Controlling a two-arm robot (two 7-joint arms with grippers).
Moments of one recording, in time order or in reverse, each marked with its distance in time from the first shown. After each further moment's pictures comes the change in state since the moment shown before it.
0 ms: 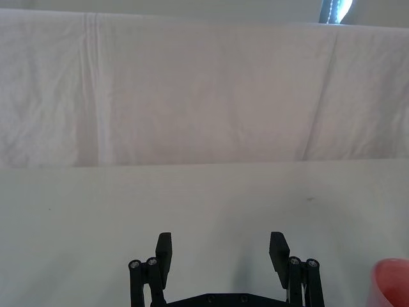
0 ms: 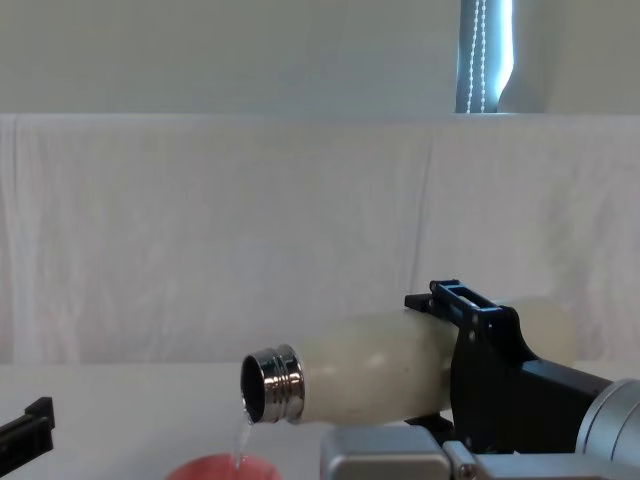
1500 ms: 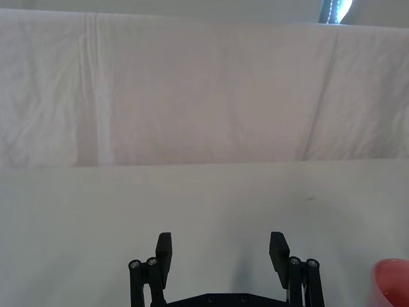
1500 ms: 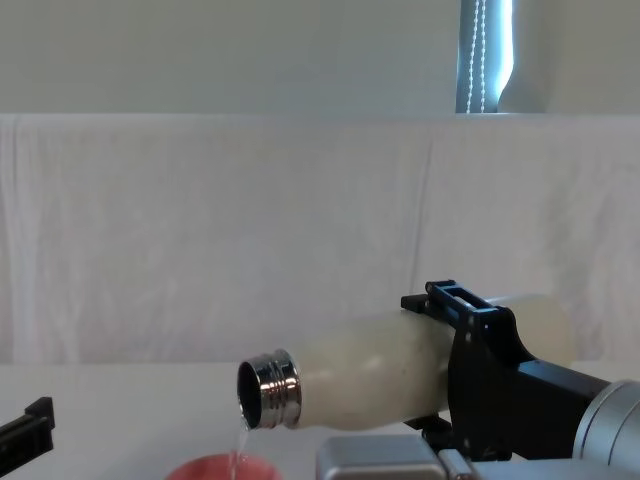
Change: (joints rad) left arm 0.000 0.000 0.000 0.000 0.000 0.000 0.000; right arm 0.003 0.004 -0.010 -0.002 -0.017 0.005 0.000
